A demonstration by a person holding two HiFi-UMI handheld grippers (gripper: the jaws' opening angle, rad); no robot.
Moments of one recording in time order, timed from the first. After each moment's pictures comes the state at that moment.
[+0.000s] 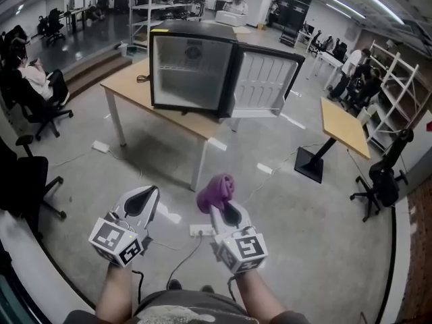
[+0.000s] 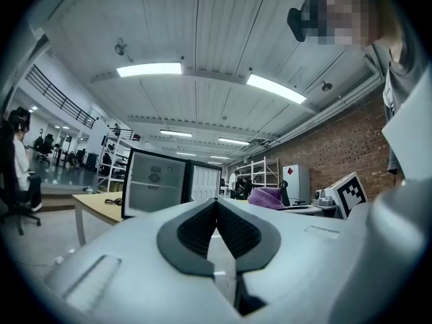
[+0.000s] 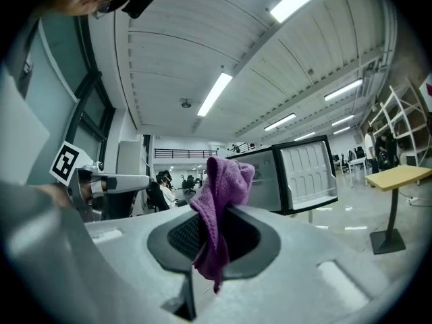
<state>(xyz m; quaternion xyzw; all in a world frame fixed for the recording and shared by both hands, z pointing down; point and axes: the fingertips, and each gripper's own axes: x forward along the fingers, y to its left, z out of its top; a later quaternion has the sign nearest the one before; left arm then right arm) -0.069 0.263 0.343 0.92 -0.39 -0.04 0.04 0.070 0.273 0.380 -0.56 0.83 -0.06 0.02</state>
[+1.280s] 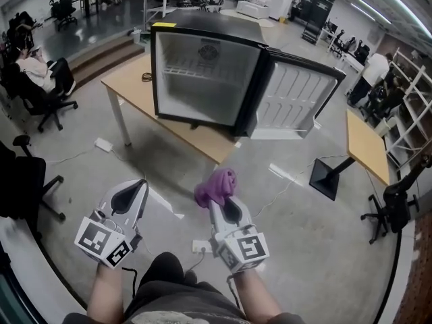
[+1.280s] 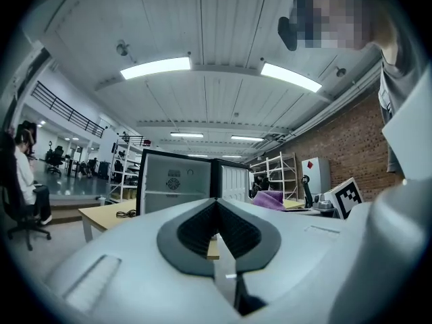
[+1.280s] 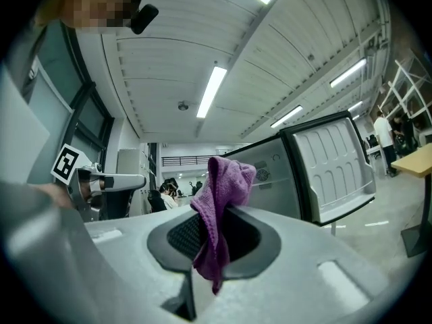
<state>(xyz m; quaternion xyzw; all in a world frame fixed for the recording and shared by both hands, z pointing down) -0.085 0.078 0.337 0.90 -0.44 -0.03 0.02 0.075 0.072 0.392 -0.53 0.85 -0.07 0.06</state>
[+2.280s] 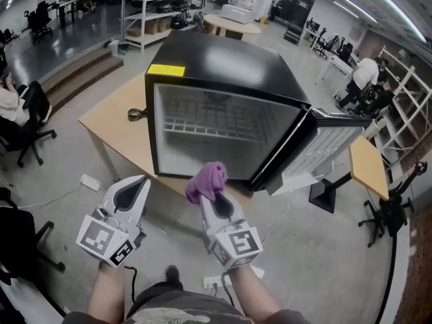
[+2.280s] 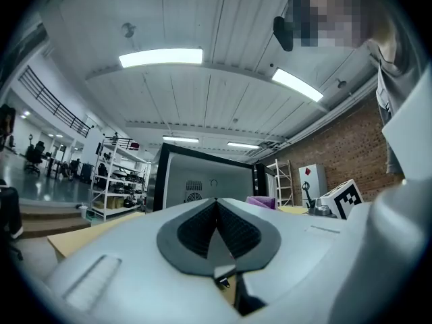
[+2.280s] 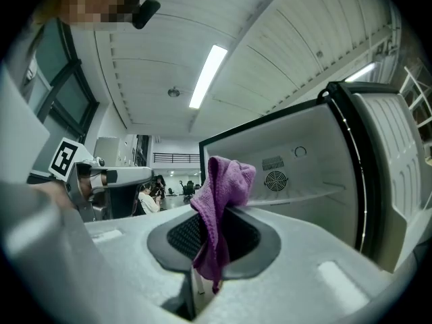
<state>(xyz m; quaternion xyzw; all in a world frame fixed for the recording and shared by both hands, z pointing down) -0.147 -0.211 0.304 0.92 -0.38 -0.06 0.00 -0.020 -0.210 0.370 -0.55 0.84 -0.04 0.05</state>
